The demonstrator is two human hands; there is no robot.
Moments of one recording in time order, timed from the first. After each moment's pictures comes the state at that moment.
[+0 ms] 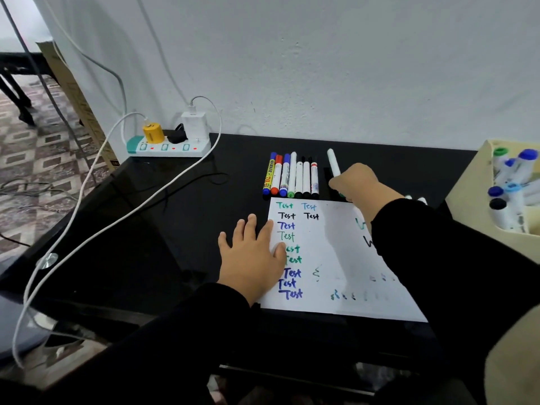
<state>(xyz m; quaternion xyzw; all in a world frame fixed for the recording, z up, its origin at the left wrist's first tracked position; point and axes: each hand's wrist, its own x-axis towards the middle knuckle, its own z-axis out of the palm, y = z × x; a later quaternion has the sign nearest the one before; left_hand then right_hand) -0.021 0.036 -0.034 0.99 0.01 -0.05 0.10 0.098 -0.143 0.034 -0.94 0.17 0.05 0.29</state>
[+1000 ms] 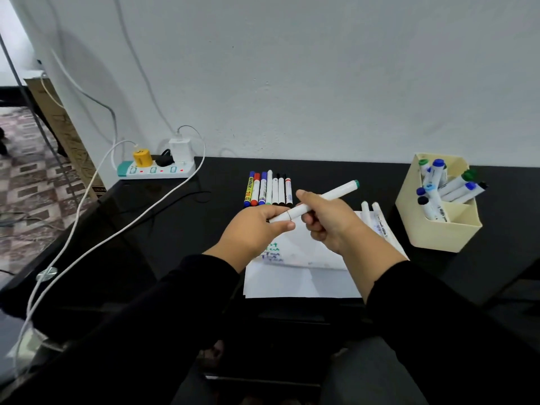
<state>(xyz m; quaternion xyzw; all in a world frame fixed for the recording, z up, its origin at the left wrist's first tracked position) -0.039 0.015 0.050 0.88 -0.09 -0.04 0.47 -0.030 -0.131 0.058 -0.69 0.12 0.07 0.71</state>
